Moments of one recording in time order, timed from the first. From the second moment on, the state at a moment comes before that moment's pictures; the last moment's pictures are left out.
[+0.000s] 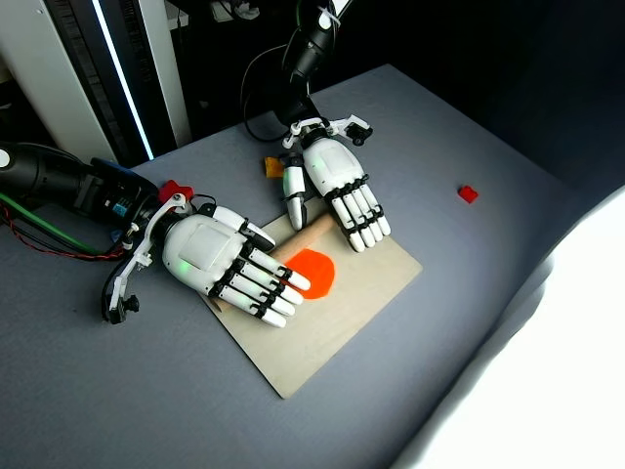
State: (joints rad) left arm 0.91 -1.39 0.91 -0.87 -1.36 1.62; right arm -0.90 -1.51 1.04 0.68 1.27 -1.50
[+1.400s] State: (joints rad) left arm 0.86 -1.41 0.99 -0.91 -1.32 1.62; right arm -0.86 -1.52 1.12 0.71 1.22 -1.45
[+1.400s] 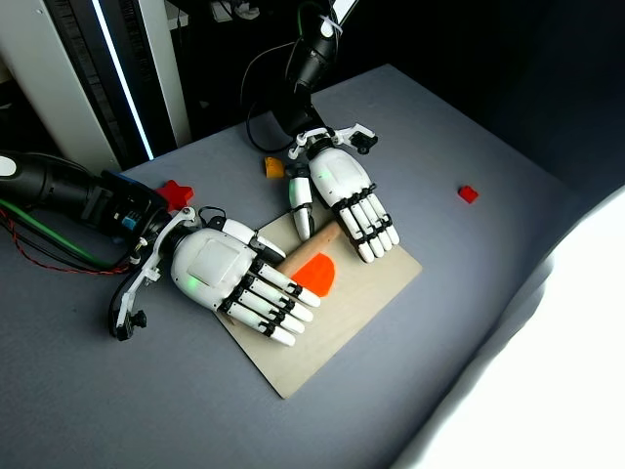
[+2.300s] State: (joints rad) left arm 0.84 -1.42 1.01 -0.96 -1.30 1.57; right arm -0.83 -1.52 1.16 0.73 1.21 -1.44
